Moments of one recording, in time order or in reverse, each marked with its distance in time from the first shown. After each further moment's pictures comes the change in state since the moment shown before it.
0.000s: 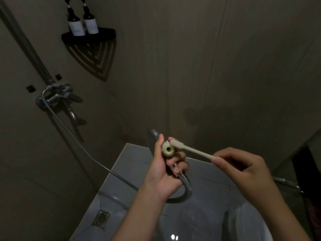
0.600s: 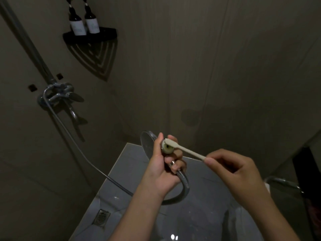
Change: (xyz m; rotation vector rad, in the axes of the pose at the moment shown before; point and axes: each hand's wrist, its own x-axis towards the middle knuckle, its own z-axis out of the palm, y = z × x) left_hand -0.001 0.005 0.002 0.091 0.087 0.046; right_hand -0.003 0.003 0.014 0.006 -0.026 0.051
